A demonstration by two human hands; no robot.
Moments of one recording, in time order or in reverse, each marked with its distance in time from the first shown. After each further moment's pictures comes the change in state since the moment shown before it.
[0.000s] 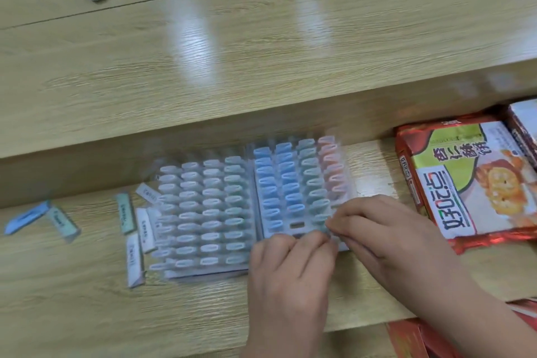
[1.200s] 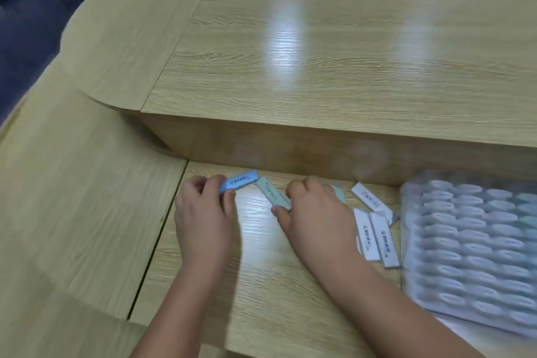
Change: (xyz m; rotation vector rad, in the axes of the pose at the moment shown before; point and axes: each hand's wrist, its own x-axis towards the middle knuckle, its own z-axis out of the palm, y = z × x) left_hand -0.075 -0.361 -0.177 0.309 -0.032 -0.925; right_hand 0.198 -0.286 0.243 -0.140 -0.349 0.198
